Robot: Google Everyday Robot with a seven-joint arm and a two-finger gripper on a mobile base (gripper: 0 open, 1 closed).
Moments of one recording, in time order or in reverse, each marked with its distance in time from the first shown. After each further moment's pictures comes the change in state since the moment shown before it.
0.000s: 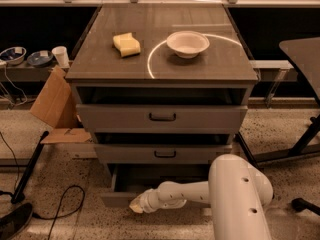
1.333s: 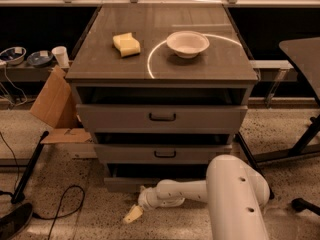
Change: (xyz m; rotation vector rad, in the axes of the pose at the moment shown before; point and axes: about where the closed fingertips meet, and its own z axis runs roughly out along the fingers) arm -0.007 -0.006 0.007 -0.013 -0.003 -0.003
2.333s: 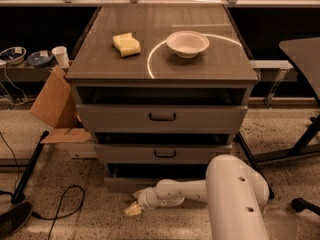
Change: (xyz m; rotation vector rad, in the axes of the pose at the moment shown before) arm -0.001 0.000 0.001 -0.003 0.000 -0.003
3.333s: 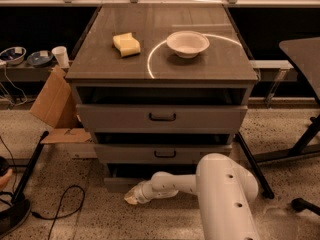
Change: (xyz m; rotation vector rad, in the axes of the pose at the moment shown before) arm -0.024 -0.018 0.018 -0.026 0.002 -0.029
